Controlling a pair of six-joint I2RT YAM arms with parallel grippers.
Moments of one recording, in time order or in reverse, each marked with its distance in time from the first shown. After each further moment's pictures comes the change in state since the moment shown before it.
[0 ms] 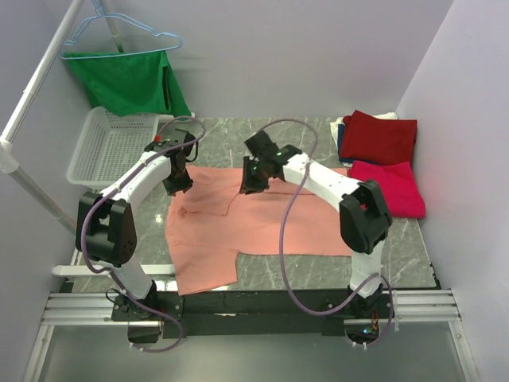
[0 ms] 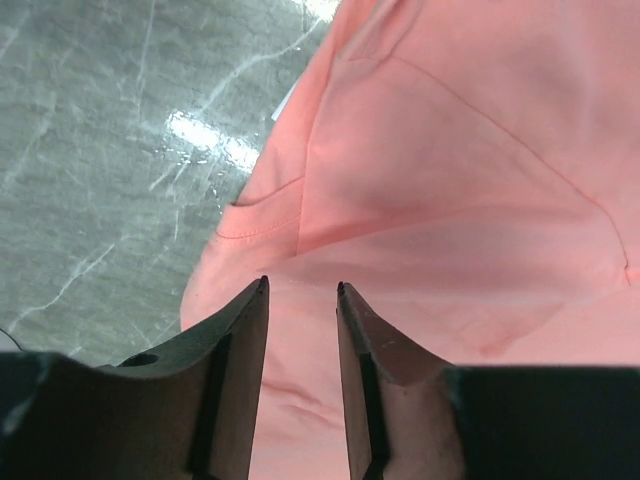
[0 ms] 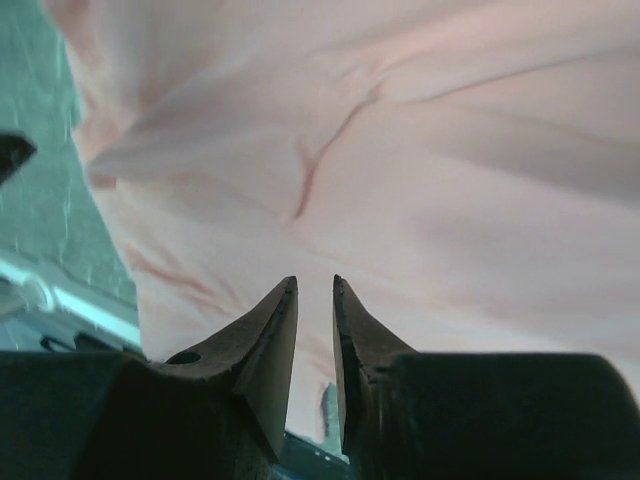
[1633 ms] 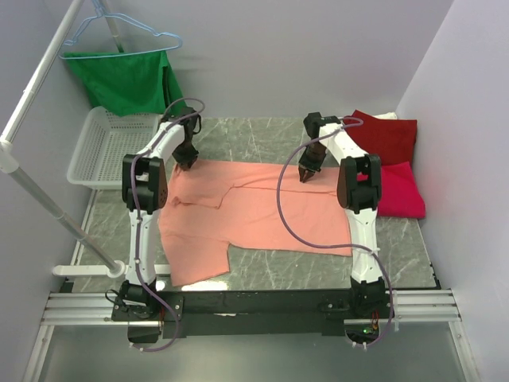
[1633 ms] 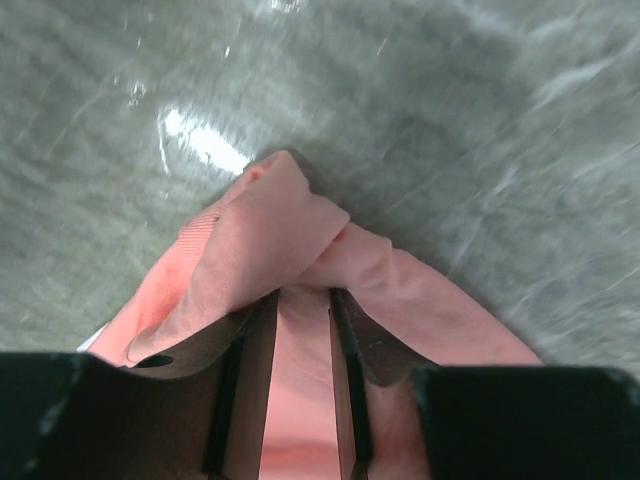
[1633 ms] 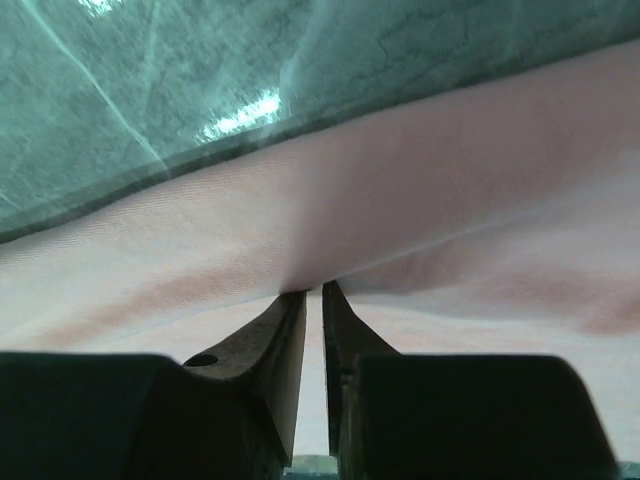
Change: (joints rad) left arm 0.117 0.717 0.767 -0.095 0.021 -0.076; right arm -0.500 0.485 0.509 -0.523 0.090 -0.014
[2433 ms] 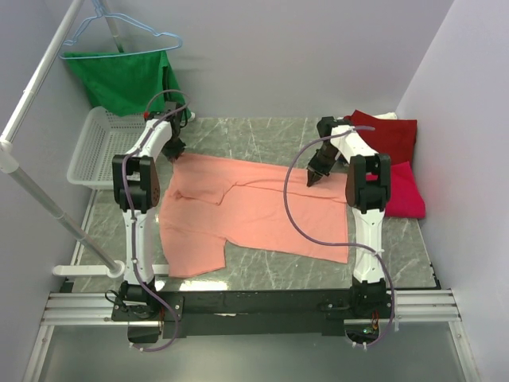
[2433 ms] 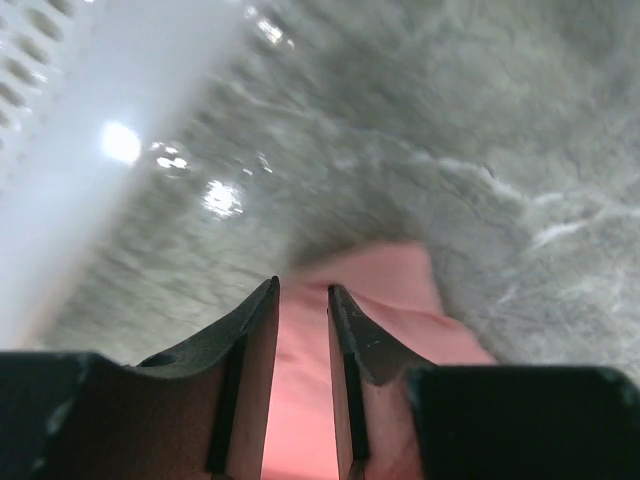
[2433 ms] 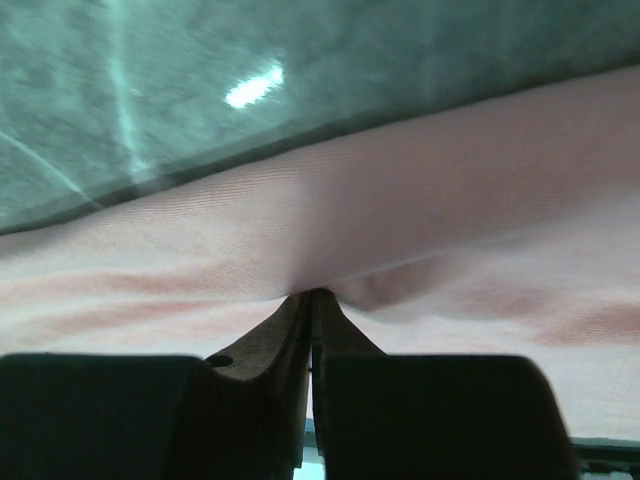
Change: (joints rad) left arm 0.084 -0.008 0.022 0.068 -0.033 -0.004; right arm -0.081 -0.025 -0.082 -0.012 -0.101 0.018
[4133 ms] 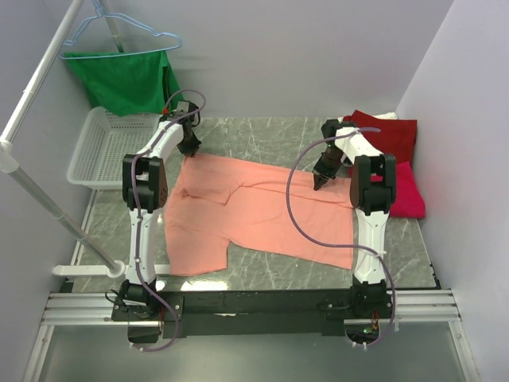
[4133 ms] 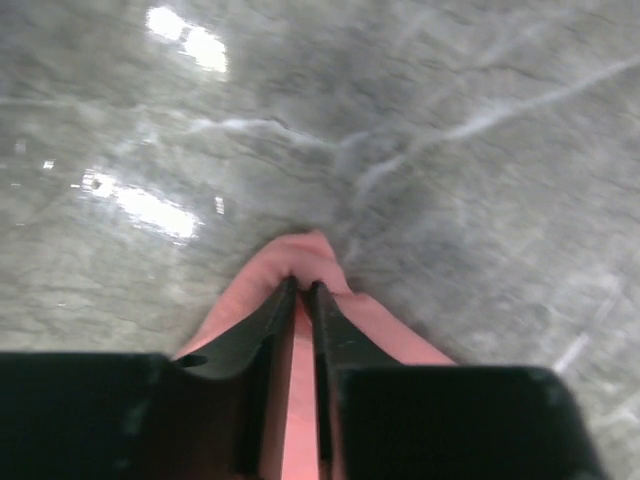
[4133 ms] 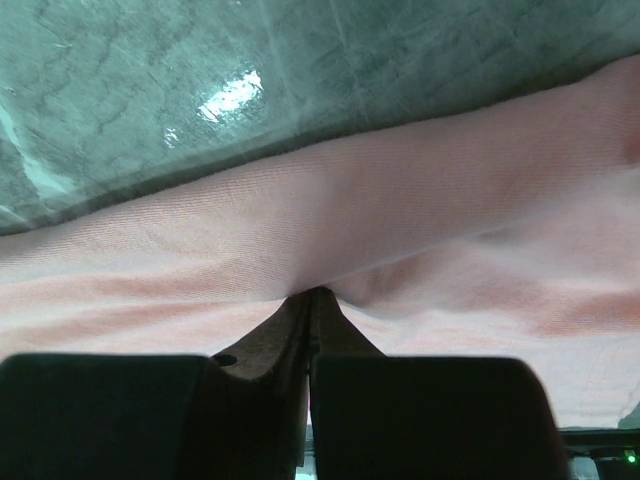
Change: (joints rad) left arm -0.067 0.037 0.027 0.141 0.138 0.079; right arm -0.026 -0.068 -0.106 0.010 0.067 -0.032
